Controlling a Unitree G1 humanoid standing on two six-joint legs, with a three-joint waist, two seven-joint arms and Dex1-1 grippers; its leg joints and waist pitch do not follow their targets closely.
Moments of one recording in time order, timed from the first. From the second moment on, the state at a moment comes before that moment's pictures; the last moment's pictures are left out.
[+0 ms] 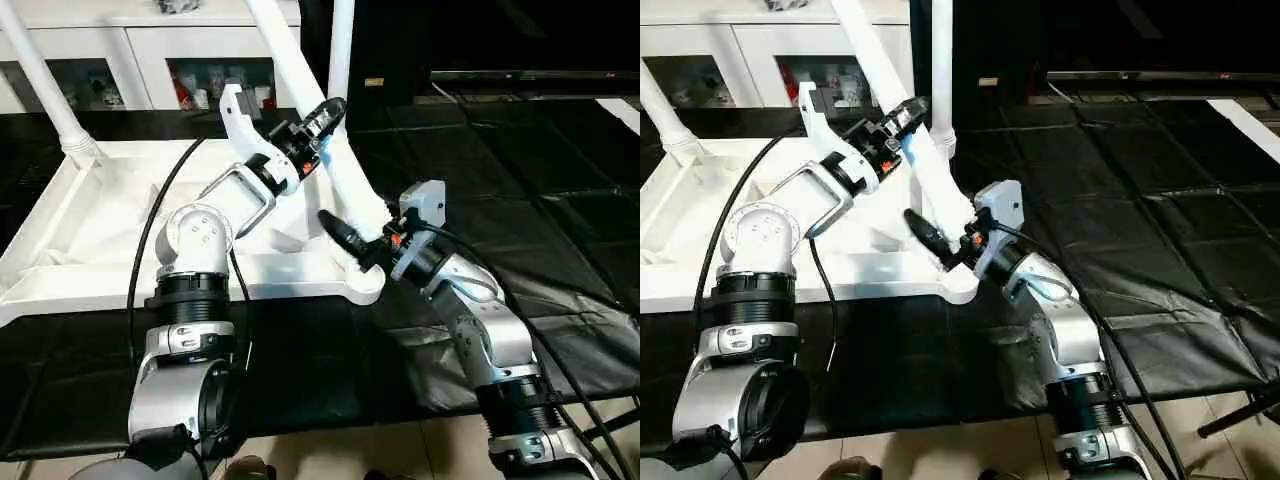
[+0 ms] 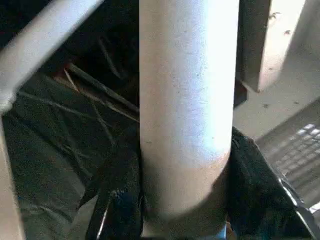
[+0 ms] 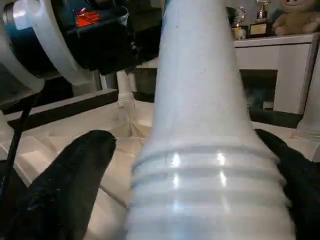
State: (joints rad) left arm -0.88 -0.01 0.38 0.38 -0.73 0.67 -0.28; right arm -0.44 -0.08 0.05 0.25 0.30 0.11 0.65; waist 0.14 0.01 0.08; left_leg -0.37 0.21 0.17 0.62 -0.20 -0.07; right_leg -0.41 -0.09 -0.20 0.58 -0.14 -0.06
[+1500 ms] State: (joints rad) left arm -0.85 0.15 0.05 0.24 -0.40 0.50 -0.37; right arm -0.64 -0.05 0.05 0.28 0.35 0.36 0.55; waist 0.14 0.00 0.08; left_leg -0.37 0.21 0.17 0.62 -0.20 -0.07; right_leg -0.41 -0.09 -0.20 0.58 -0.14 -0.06
